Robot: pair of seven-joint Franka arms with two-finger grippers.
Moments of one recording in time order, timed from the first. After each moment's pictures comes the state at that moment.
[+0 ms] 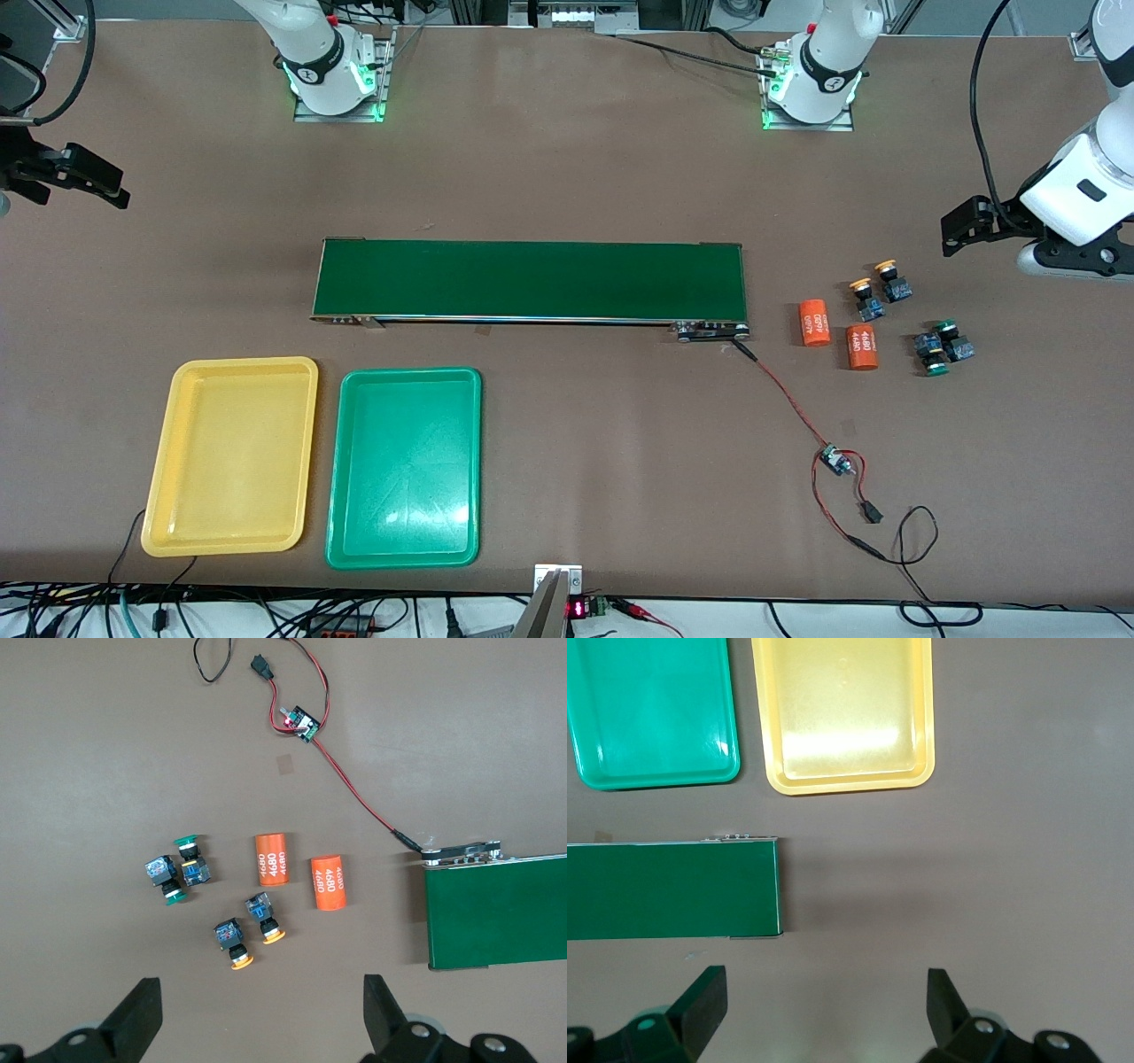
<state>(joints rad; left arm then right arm) 0.01 0.05 -0.06 -1.62 0.06 1.66 0.04 -0.04 -0.05 -0.01 -1.65 -0.04 1.58 -0.02</state>
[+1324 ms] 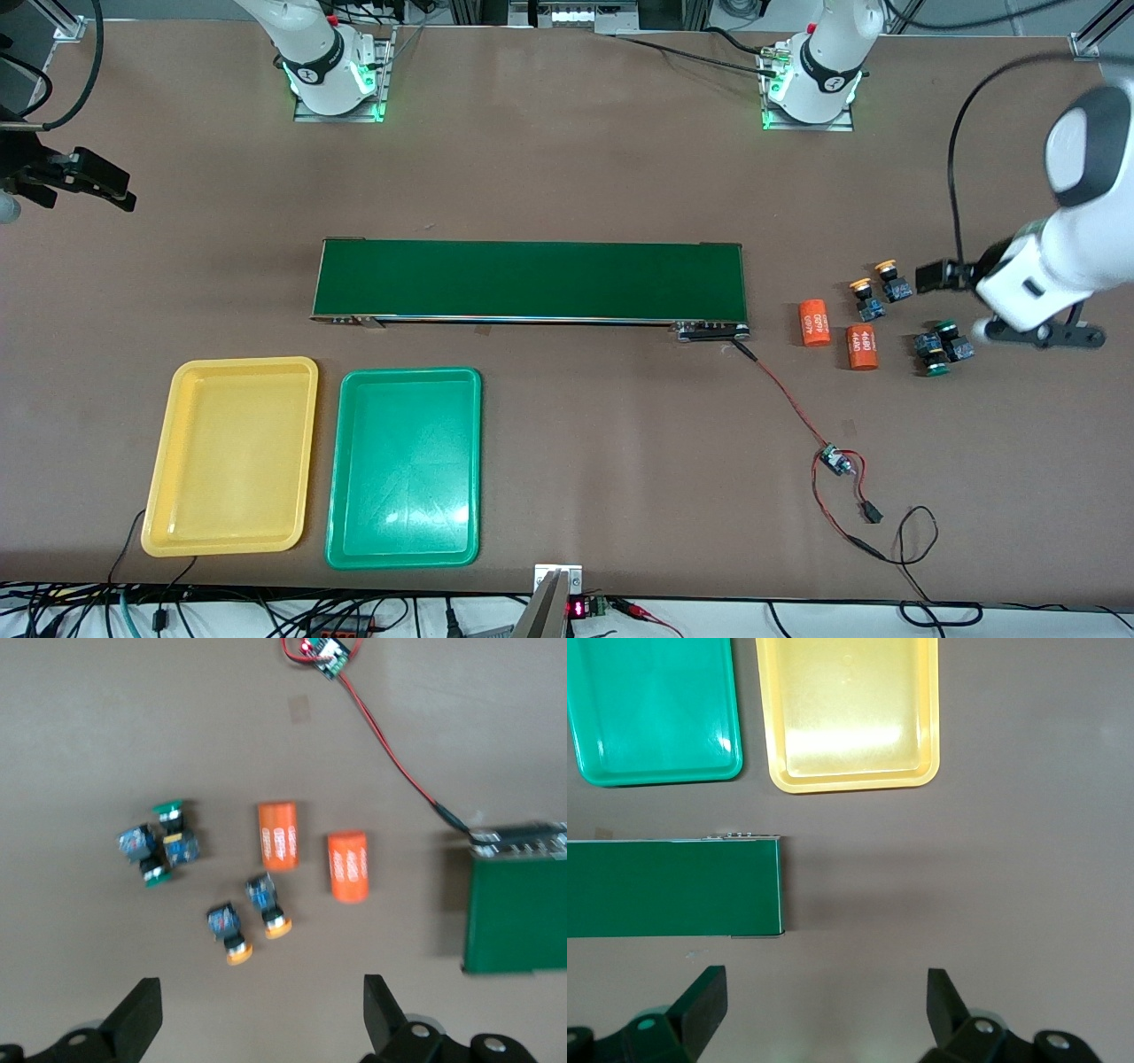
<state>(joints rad) 0.05 0.28 -0.05 -1.63 0.06 1.72 0.05 -0.03 -0.04 -0.01 -1.65 -0.04 1.58 -0.02</state>
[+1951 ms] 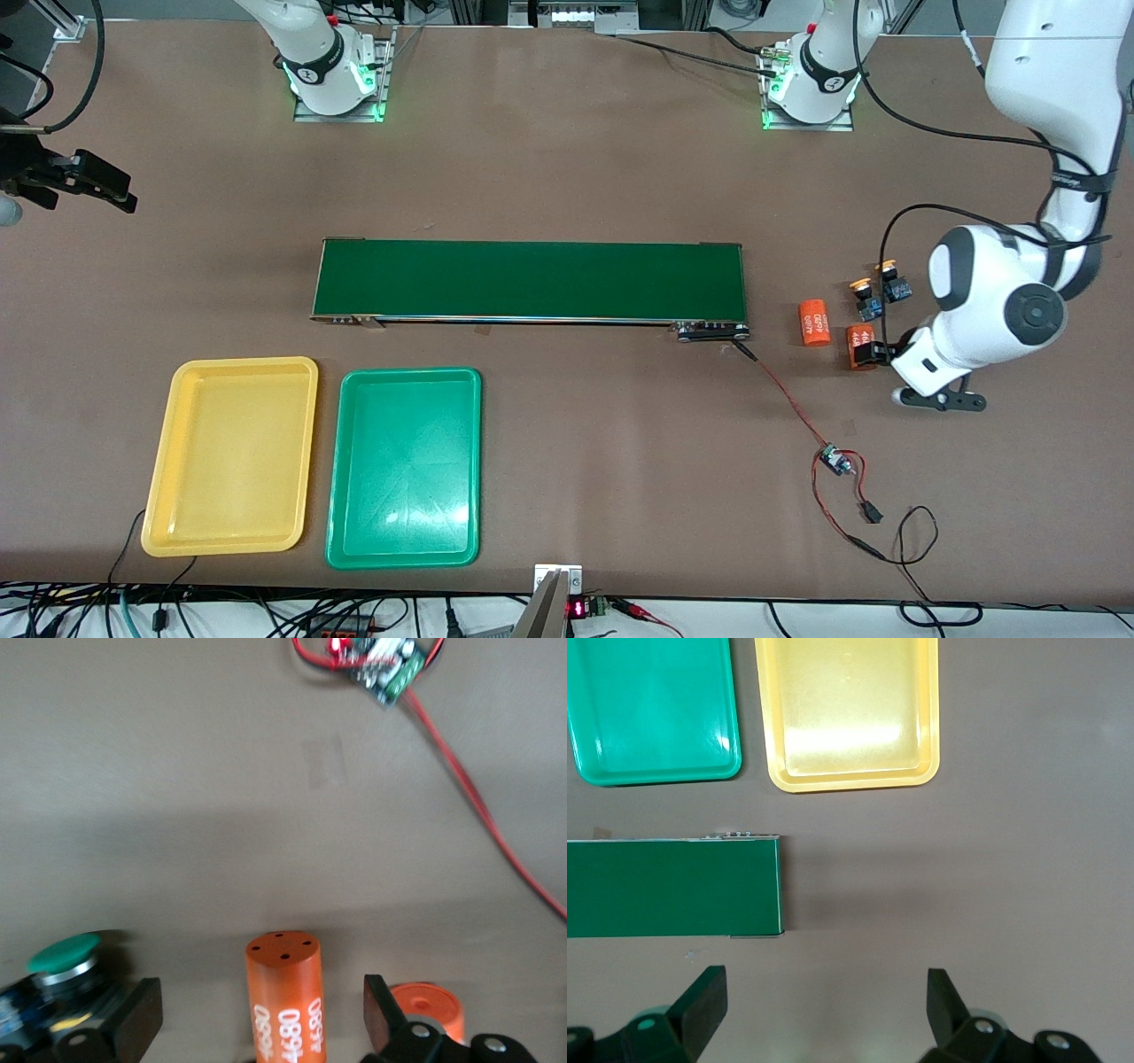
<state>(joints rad) 0.09 0.51 -0.04 -1.89 0.06 2.33 0.08 -0.03 -0.03 -0.01 -1.65 -0.04 1.58 -0.02</state>
